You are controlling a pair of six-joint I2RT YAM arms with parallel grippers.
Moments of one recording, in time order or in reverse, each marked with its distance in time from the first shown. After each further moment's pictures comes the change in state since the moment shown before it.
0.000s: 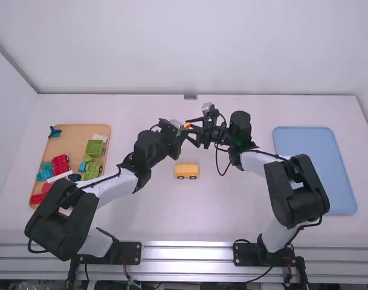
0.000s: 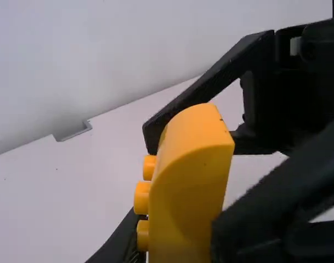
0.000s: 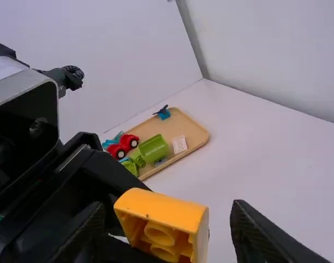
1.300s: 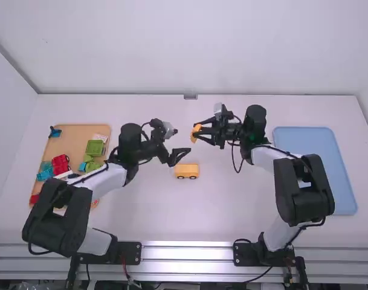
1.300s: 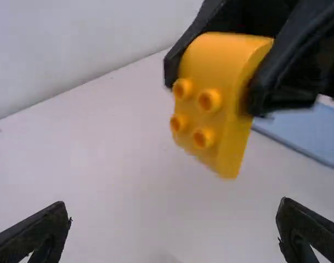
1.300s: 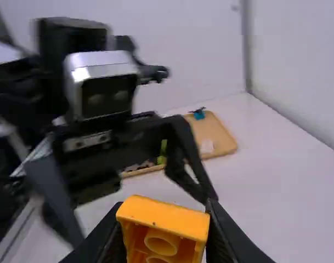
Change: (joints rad) left arm 0.206 0.000 0.019 -0.089 0.634 0.068; right arm -0.136 0.000 0.047 -0.008 -0.396 -0.210
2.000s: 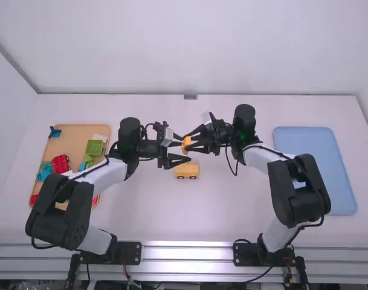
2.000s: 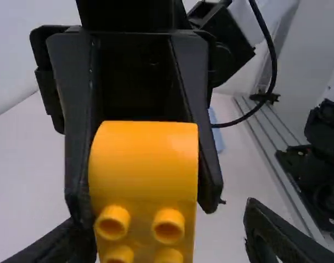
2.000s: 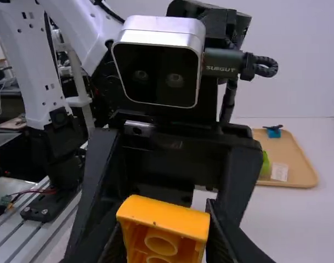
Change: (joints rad) left arm -0.002 0.041 0.060 0.018 0.422 0.092; right arm 0.095 0.000 0.022 0.000 -0.176 -0.071
